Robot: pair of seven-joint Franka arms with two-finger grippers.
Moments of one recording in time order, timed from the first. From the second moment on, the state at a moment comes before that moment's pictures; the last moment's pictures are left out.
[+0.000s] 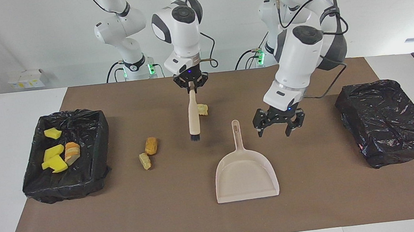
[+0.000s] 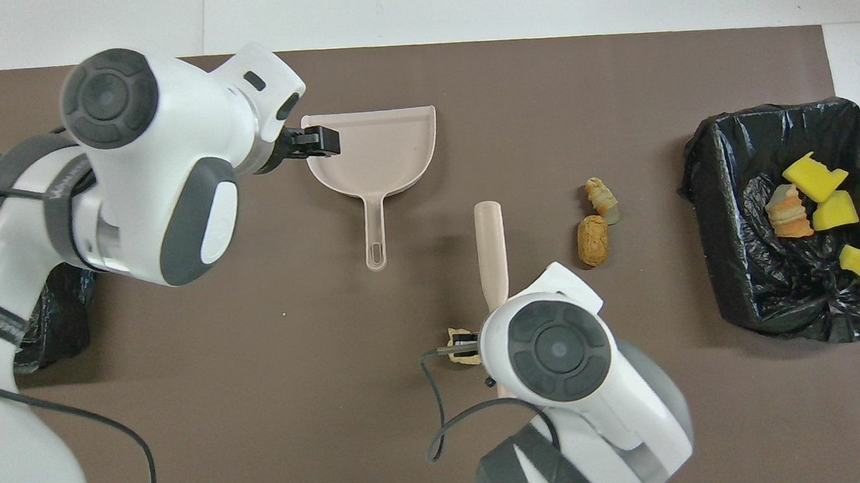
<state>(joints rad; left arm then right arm) -0.38 0.37 -0.06 -1.54 -0.04 2.15 -0.32 0.42 -0.06 0.15 -2.09 0.00 1.99 0.59</state>
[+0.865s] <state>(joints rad) -0.50 0.42 -0.06 -1.70 -0.05 2.21 -0.35 -0.11 -0.03 0.15 -2.16 0.00 2.06 -0.11</state>
